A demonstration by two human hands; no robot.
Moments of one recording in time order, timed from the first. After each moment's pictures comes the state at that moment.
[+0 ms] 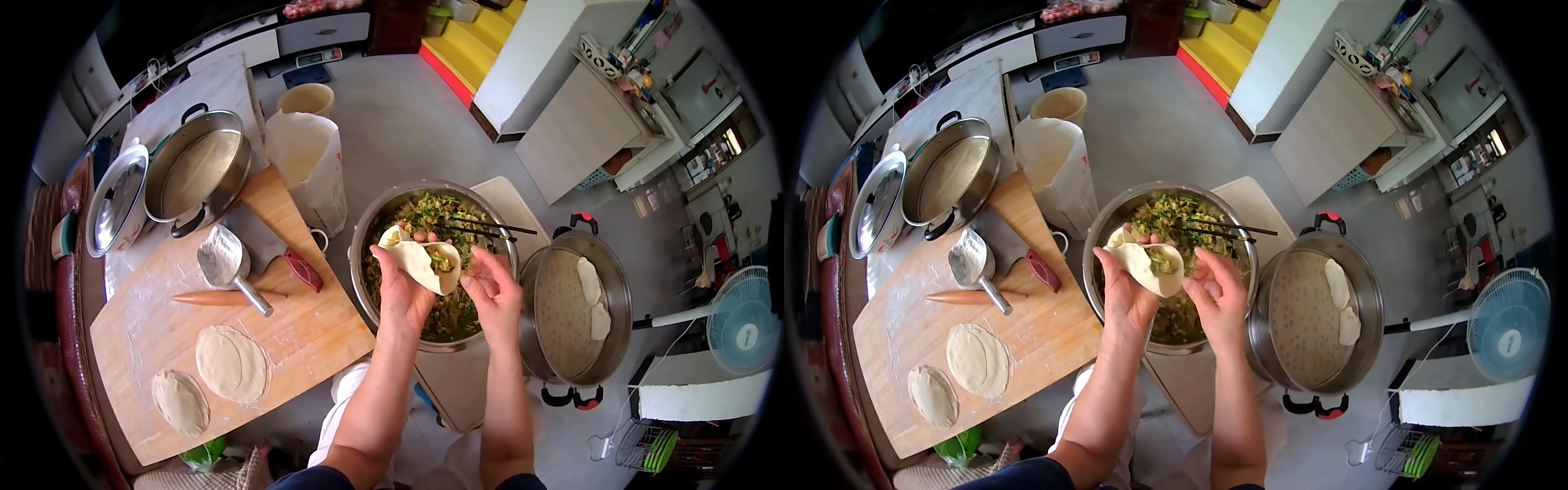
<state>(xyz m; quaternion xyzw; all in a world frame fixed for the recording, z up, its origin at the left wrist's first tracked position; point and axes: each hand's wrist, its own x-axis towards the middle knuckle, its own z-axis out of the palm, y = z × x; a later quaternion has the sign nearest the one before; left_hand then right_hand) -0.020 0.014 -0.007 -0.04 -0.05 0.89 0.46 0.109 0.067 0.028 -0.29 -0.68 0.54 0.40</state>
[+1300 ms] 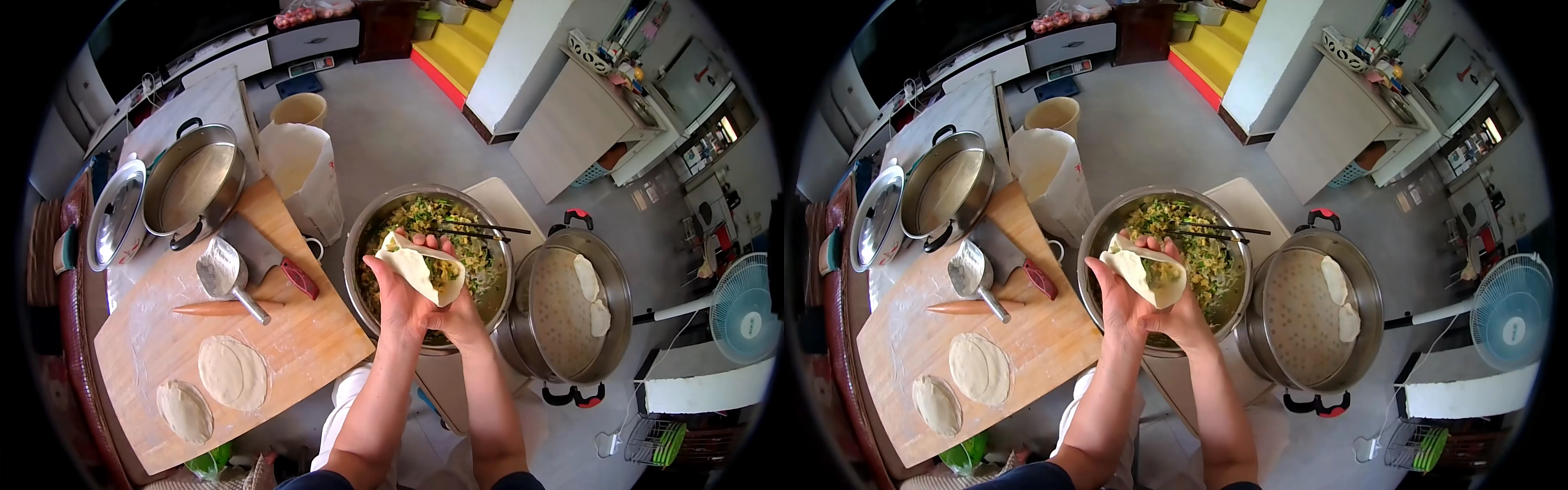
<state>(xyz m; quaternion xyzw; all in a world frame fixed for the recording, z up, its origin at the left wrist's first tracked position) -0.009 0.013 0.012 -0.03 -0.07 0.88 0.47 0.074 0.052 0.000 -0.08 -0.53 0.77 0.34</state>
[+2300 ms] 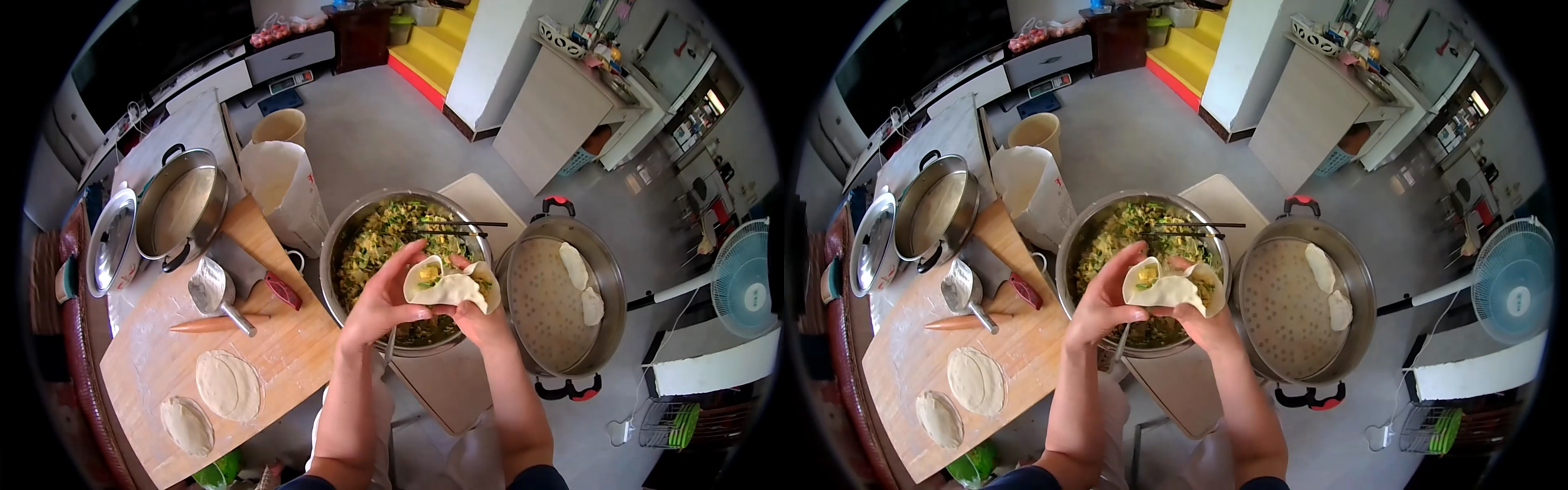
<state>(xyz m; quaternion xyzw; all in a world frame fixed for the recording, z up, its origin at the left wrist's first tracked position) -0.027 -0.012 0.024 0.37 0.30 0.70 0.53 0.148 0.082 0.010 -0.09 -0.41 0.84 0.34</state>
